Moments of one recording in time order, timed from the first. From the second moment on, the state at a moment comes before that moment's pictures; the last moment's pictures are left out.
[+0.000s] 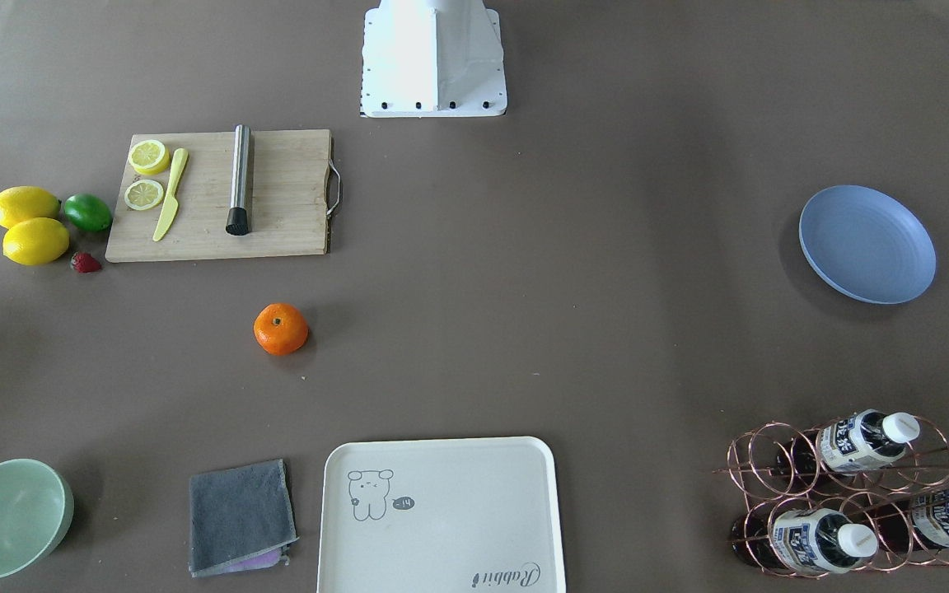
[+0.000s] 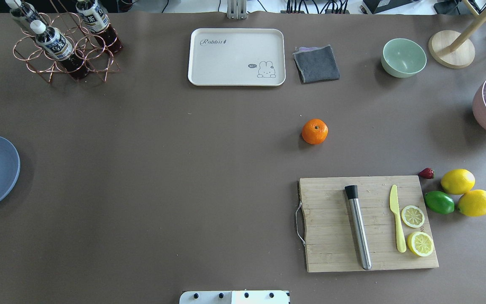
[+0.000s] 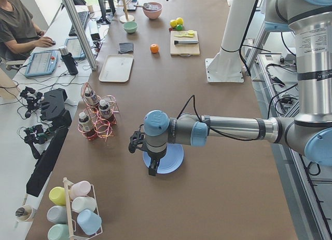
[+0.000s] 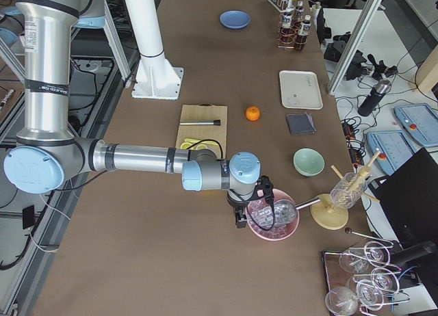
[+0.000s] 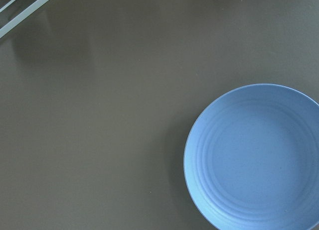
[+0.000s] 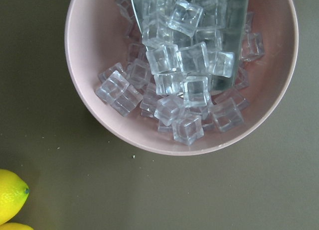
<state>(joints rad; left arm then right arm) -1.55 -1.40 -1.77 -1.64 -2.34 0.12 1.49 -1.67 1.63 -1.47 2.35 -0.12</state>
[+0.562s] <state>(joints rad) -1.55 -1.38 -1.78 -1.66 -2.34 0.13 1.49 -1.67 1.63 -1.47 2.35 -0.12</state>
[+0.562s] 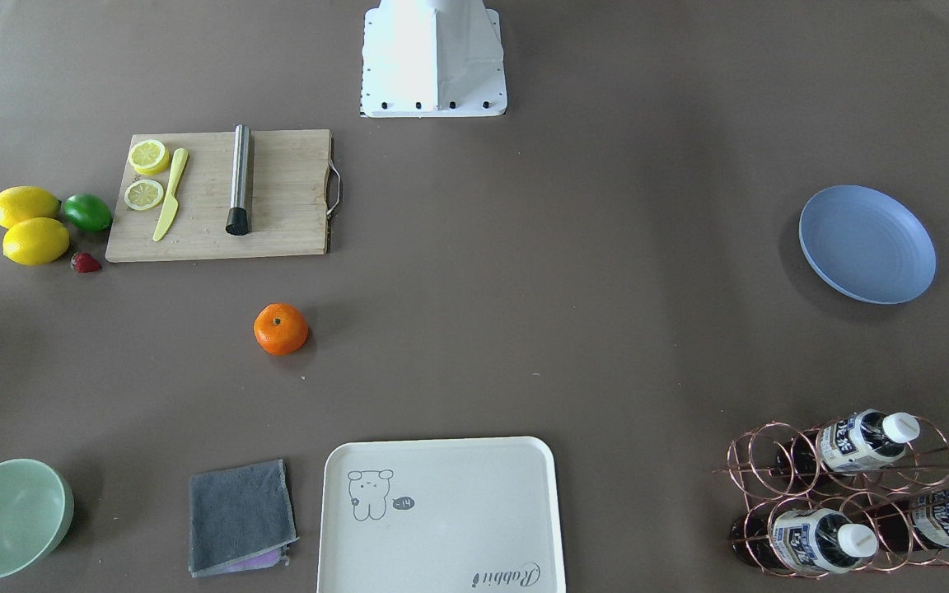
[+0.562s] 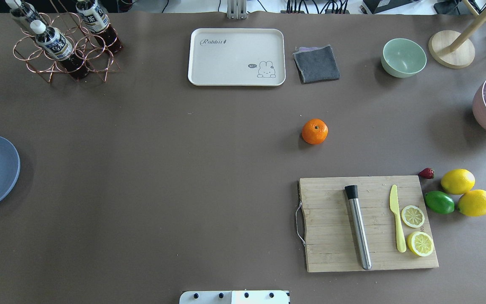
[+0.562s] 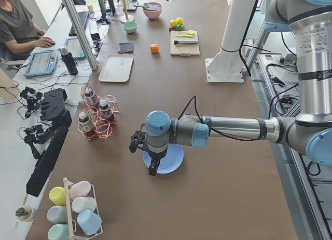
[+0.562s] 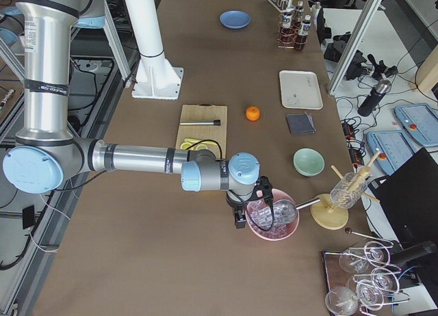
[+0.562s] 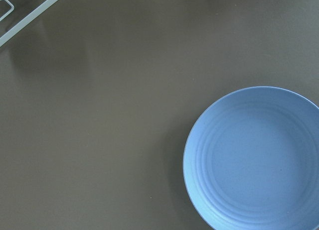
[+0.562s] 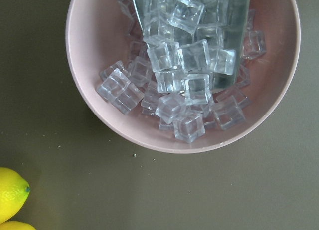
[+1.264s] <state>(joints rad) -1.55 -1.37 -1.78 -1.68 -2.35 0.02 1.49 -1.67 1.63 -1.47 2.35 -0.12</state>
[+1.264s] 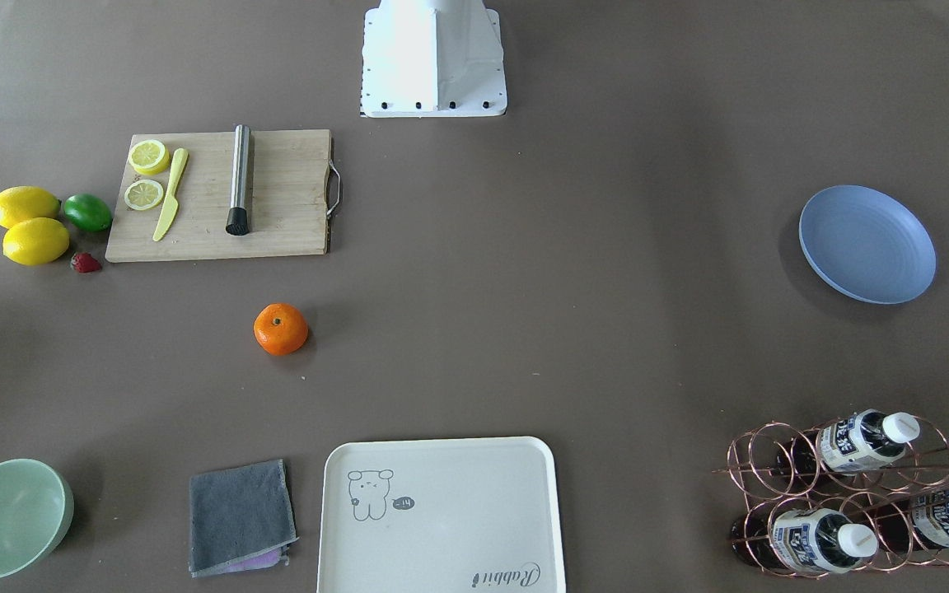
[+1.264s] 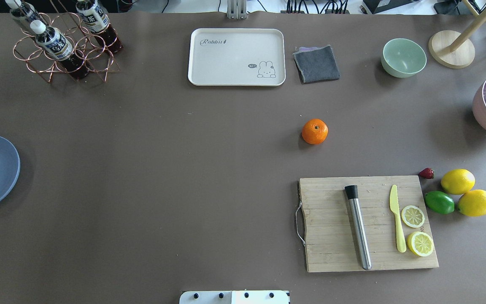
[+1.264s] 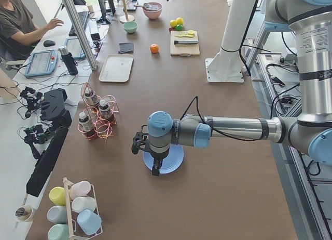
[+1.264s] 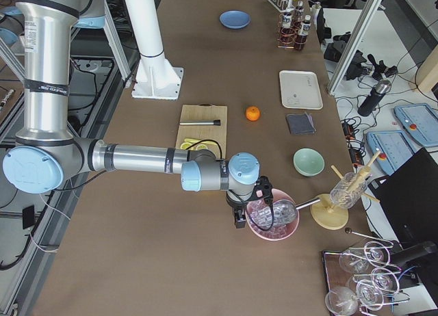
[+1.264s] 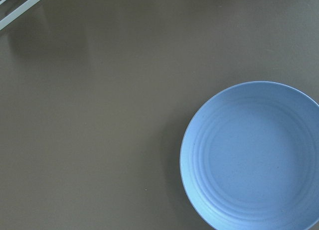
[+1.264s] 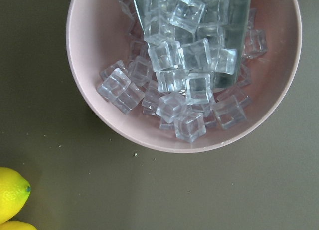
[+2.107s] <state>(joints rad) -1.55 -1.37 -1.77 -1.72 -2.35 0.00 1.49 -1.68 1.63 -1.47 2.35 -0.12</state>
